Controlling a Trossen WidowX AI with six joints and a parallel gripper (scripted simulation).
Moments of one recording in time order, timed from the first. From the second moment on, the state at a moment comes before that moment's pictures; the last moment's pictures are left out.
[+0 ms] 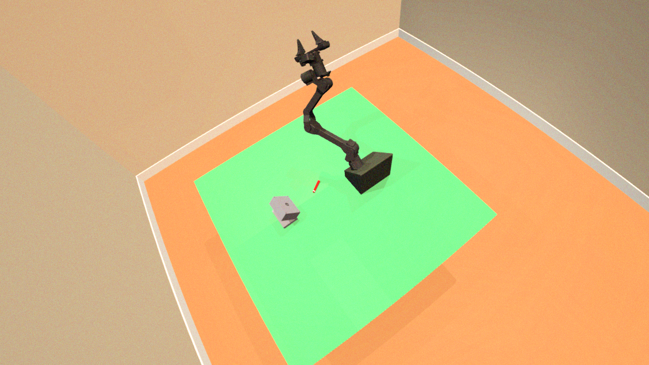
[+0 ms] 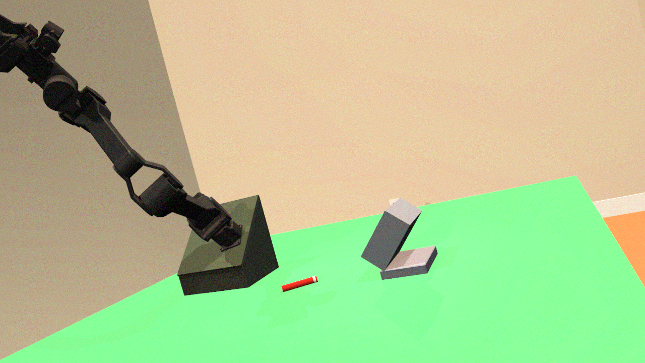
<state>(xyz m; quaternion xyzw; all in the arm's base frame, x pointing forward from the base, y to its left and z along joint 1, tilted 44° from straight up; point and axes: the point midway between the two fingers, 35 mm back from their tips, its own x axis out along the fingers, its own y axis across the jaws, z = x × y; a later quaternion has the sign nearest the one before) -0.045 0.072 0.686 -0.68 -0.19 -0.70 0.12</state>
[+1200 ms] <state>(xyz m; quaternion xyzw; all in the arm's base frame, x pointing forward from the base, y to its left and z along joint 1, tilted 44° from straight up) 0.037 0.285 0.584 -0.73 -0.27 -0.58 -0.26</state>
